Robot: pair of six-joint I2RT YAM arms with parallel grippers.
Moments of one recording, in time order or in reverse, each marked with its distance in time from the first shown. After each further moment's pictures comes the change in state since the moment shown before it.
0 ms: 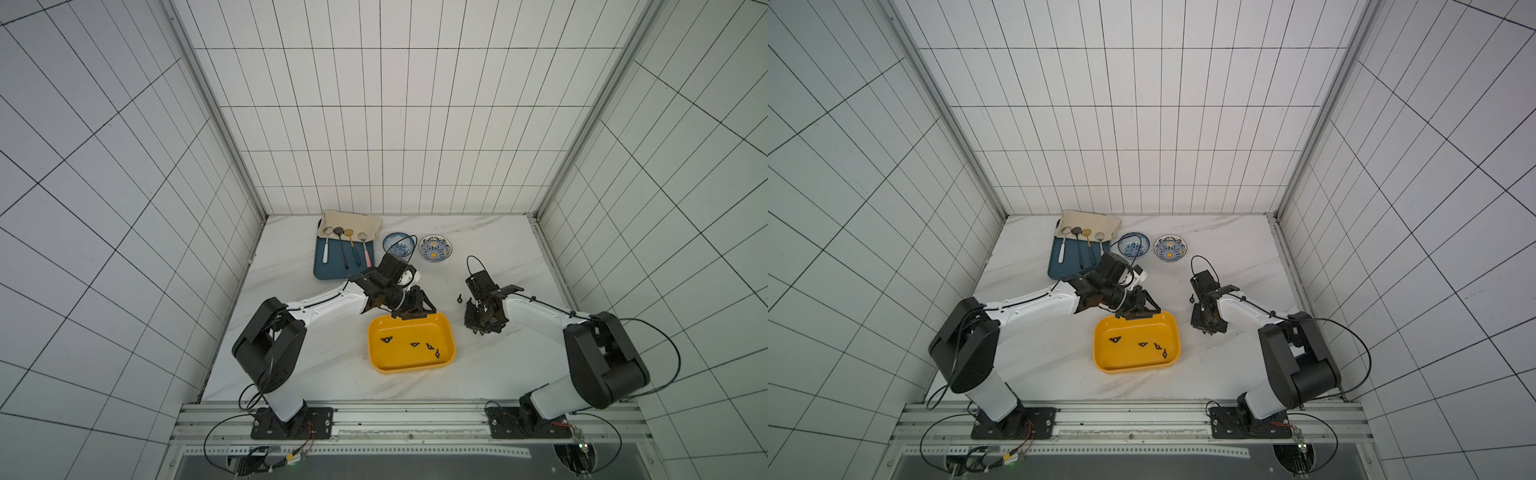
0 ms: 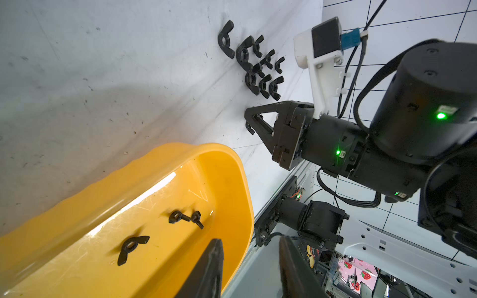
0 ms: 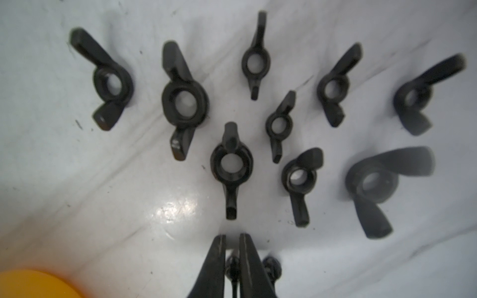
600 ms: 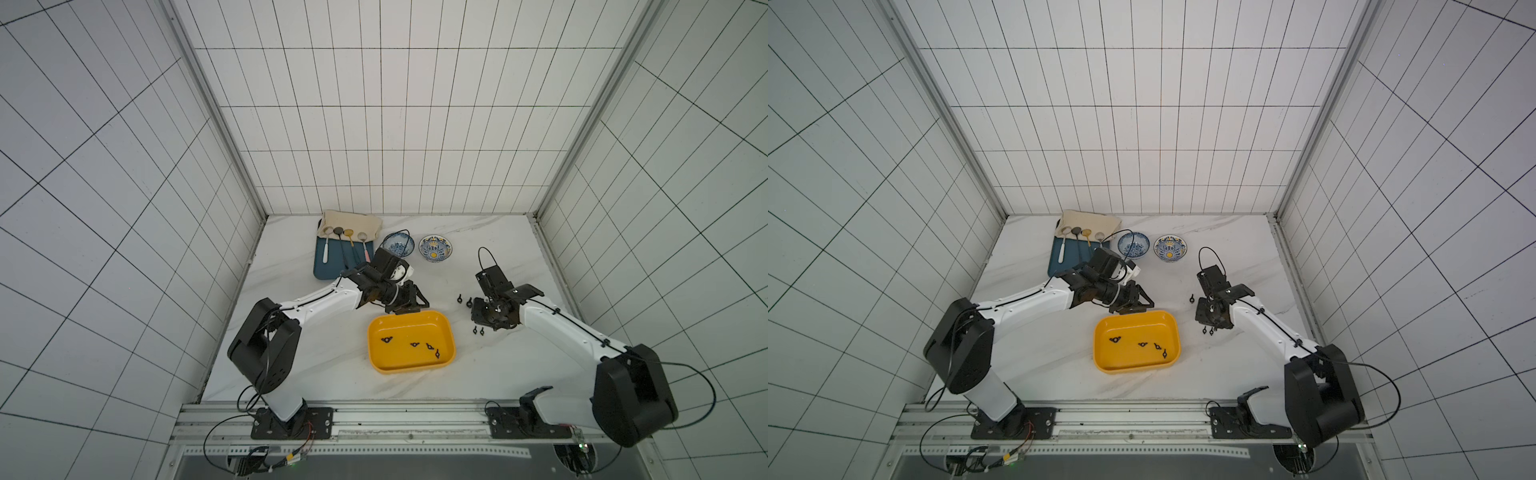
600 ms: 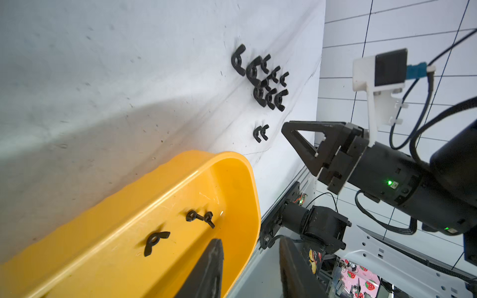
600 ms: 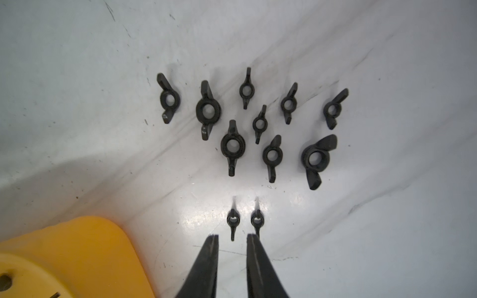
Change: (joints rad) left arm 0.085 -0.029 0.012 -0.060 -0.001 0.046; right arm -0.005 -0.214 0.047 -0.128 0.022 -0.033
